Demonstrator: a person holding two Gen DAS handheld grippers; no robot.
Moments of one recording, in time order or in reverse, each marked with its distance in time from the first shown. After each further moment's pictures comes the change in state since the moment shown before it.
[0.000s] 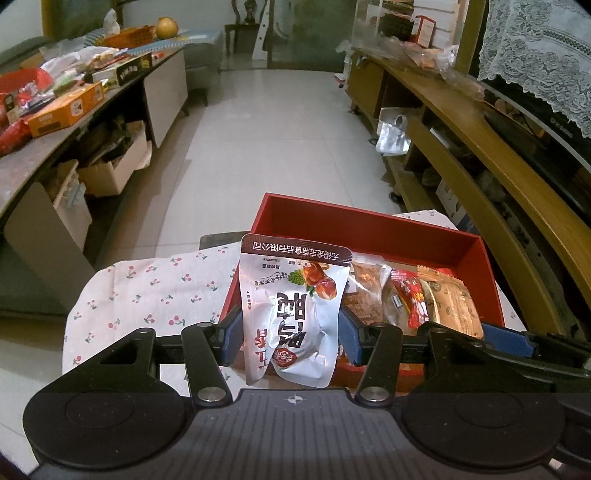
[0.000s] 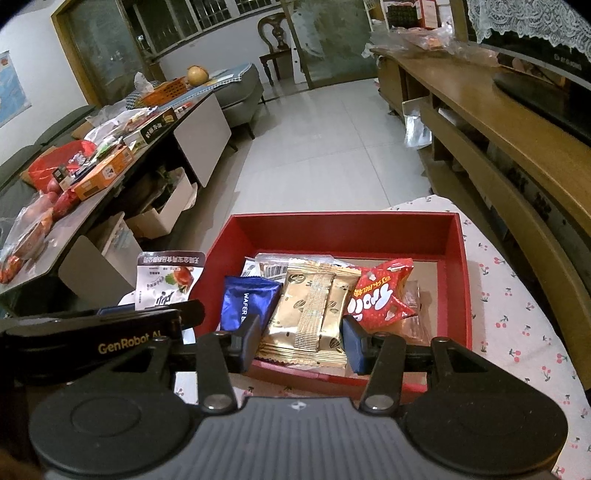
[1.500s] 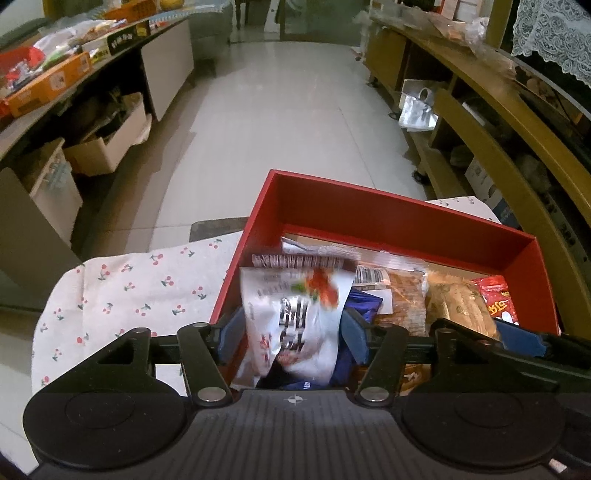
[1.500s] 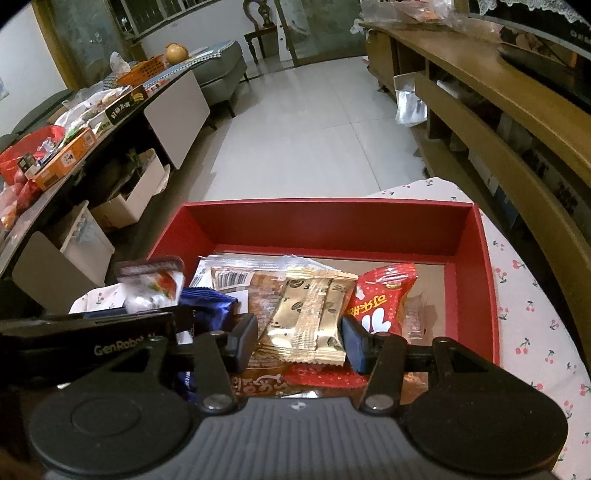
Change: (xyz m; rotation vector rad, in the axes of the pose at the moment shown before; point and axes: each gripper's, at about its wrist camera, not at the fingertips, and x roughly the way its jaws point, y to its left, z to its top) left arm 0.075 0.000 0.017 -0.018 0.085 0.049; right arm 0.075 -0.020 0.018 0.012 0.072 -0.051
